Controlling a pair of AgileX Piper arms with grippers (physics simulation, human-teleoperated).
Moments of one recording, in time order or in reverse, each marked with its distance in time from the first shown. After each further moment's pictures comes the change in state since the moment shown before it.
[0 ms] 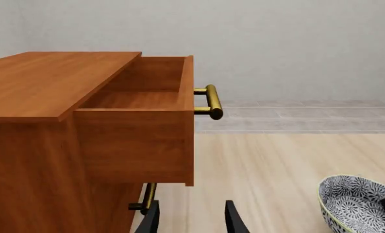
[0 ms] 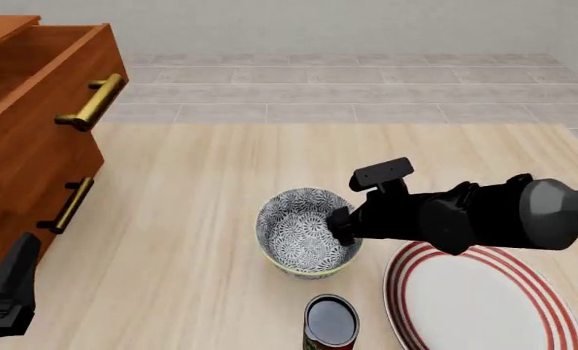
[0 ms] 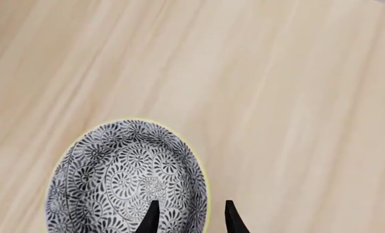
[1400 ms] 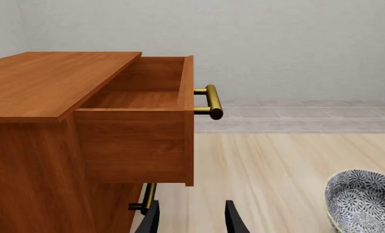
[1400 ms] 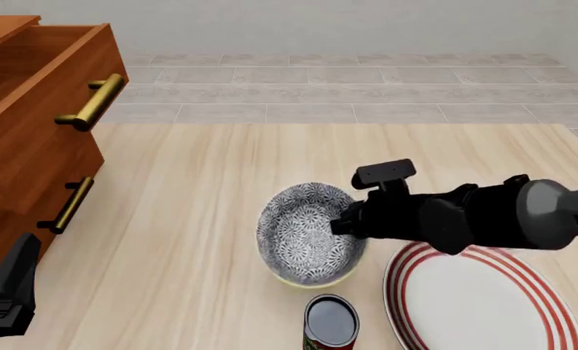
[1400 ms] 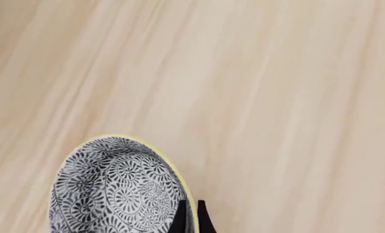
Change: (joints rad) left arm 0.000 0.000 0.000 0.000 0.000; right arm -0.004 0.011 0.002 -0.022 0.011
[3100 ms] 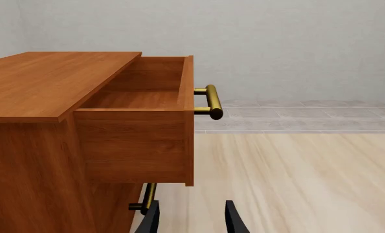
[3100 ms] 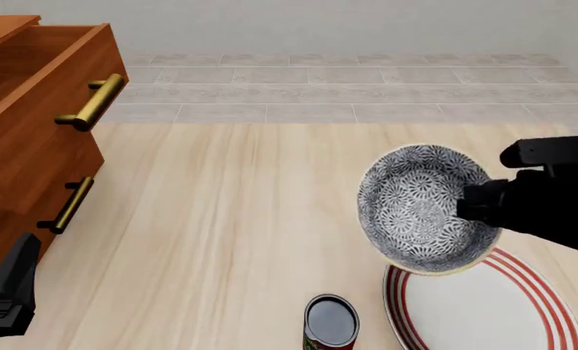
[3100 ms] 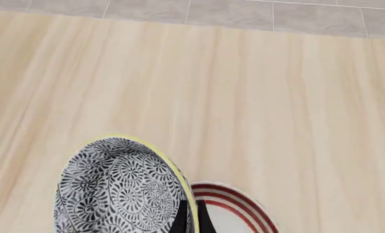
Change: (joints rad) left arm 0.000 0.000 0.000 0.000 0.000; right arm -0.355 -0.638 0.184 0.289 -0.068
